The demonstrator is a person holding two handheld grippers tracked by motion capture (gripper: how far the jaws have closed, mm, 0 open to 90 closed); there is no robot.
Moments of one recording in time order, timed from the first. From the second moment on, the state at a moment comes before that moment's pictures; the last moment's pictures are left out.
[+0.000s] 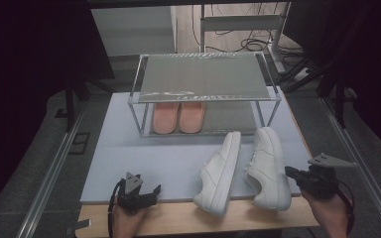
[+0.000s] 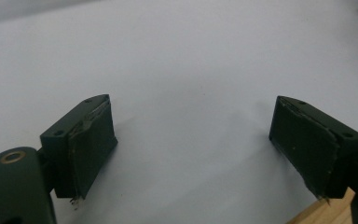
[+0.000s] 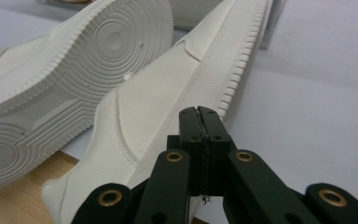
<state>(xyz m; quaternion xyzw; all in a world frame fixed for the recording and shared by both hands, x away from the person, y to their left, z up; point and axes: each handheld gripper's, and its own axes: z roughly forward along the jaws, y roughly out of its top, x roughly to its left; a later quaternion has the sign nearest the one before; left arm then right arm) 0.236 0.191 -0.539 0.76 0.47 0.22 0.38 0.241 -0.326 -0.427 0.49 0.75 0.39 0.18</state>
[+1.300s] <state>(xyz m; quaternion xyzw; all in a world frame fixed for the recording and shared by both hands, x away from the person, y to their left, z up) 0.236 0.190 -0.539 0.76 0.47 0.22 0.38 0.240 -0.386 -0.470 0.58 0.71 0.33 0.22</state>
